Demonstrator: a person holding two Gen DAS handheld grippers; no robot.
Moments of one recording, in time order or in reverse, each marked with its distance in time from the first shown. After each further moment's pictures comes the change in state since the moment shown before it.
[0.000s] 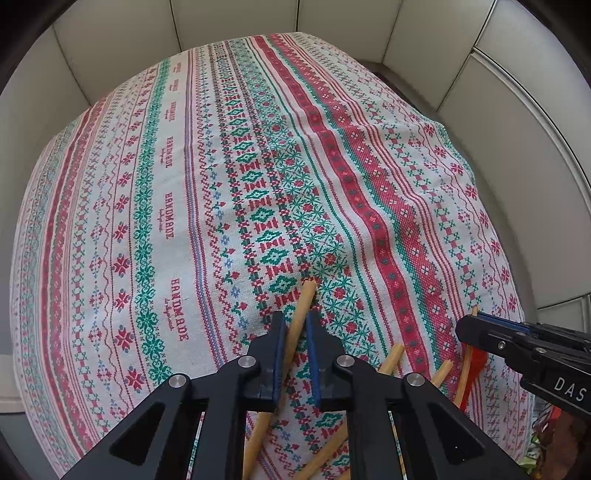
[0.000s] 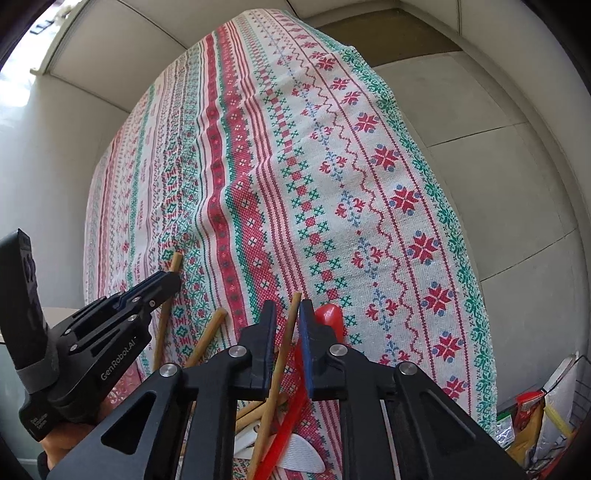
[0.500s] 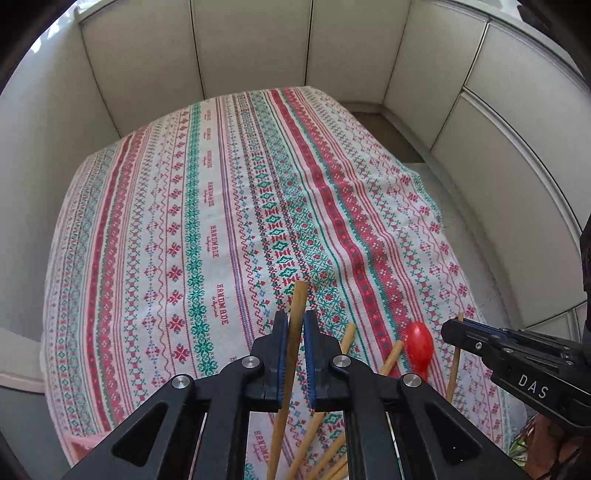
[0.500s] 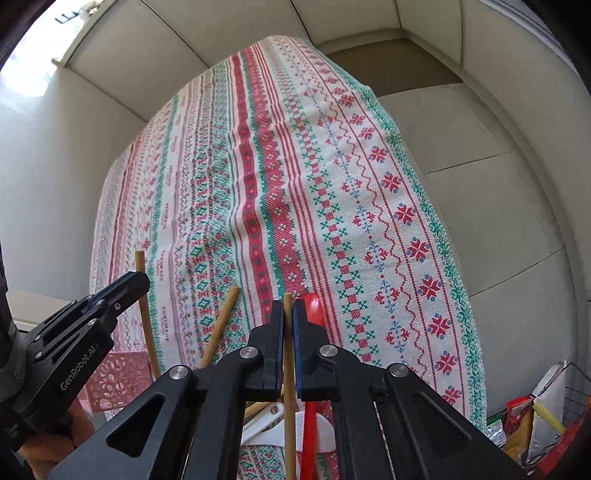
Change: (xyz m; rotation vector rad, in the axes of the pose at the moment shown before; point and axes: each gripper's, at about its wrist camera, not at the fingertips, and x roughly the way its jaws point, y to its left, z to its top) left arm -0.086 0.003 -0.013 -0.030 -0.162 0.006; right arm -0.051 0.032 -0.024 -0.072 -0.123 -0.019
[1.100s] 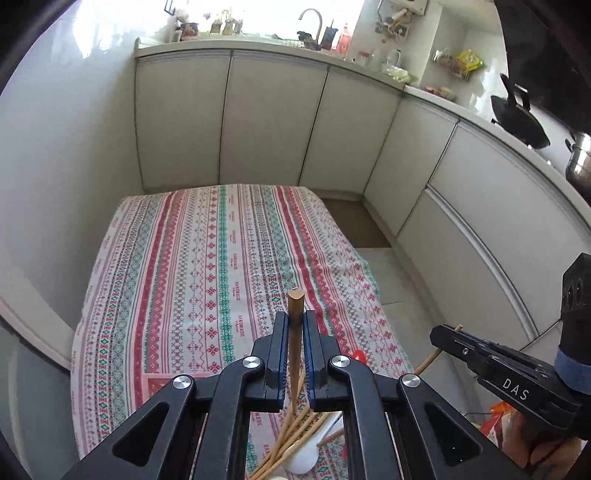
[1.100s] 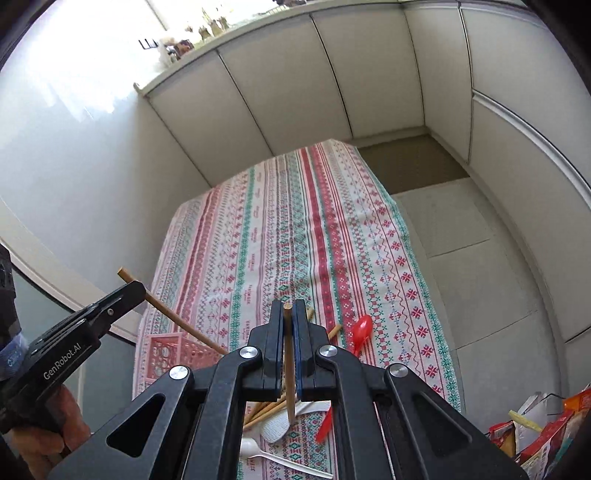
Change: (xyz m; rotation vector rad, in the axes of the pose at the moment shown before) left arm -0.171 0.026 -0.035 -0.122 -0.313 -0.112; right arm -0.147 0.067 -0.052 -0.148 -0.323 0.062
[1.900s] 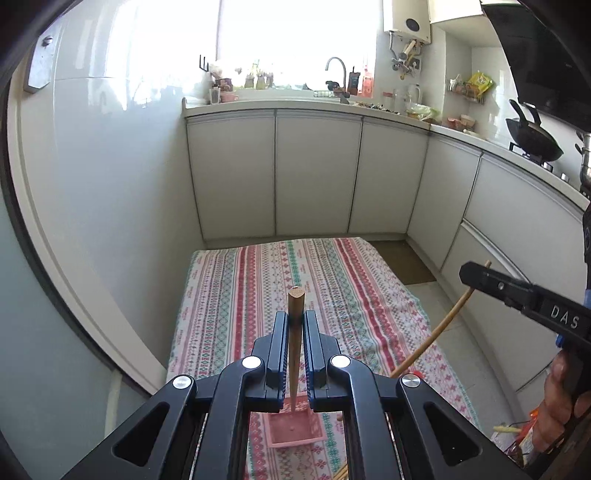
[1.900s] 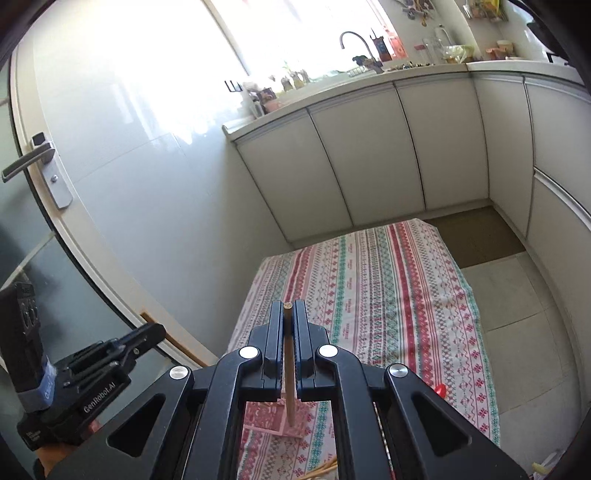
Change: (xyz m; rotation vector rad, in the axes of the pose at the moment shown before) left arm -0.097 0.048 0.012 0.069 -0.160 0.206; right arm -0.045 0.110 0.034 -0.139 -0.203 0.230
